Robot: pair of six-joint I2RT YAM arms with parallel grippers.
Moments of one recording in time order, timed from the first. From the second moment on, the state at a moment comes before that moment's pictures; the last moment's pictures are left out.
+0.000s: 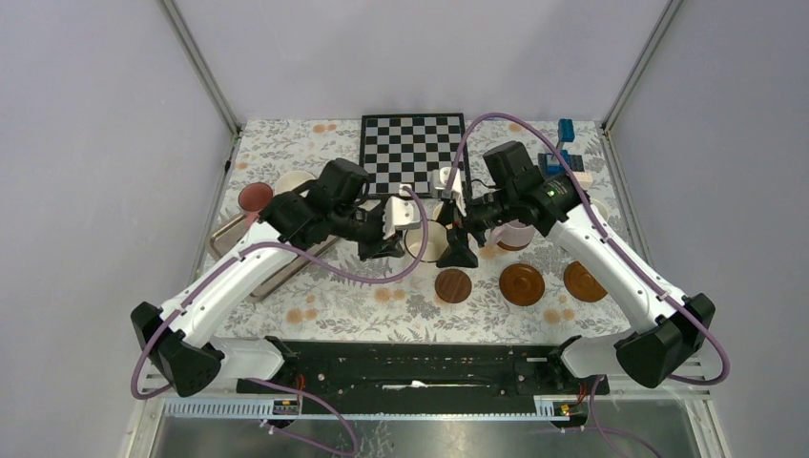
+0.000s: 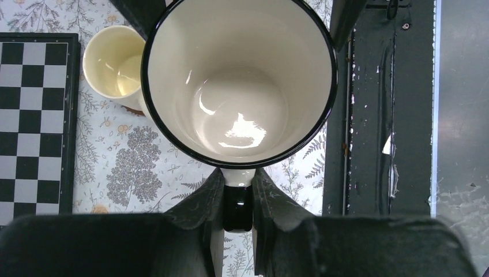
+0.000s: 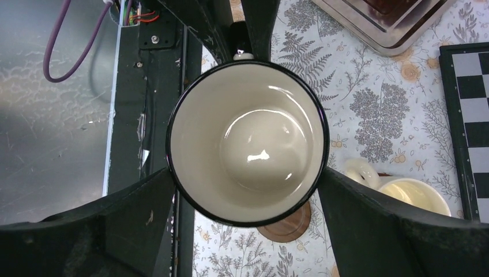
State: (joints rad) left arm -0.70 1.27 1.34 -0.87 0.61 0.59; right arm 0.60 1.35 1.40 -0.90 -0.85 -0.59
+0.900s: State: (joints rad) left arm -0.71 1.32 1.36 -0.84 0.65 0.45; right arm 0.61 1.37 1.43 -0.97 -0.80 -0.69
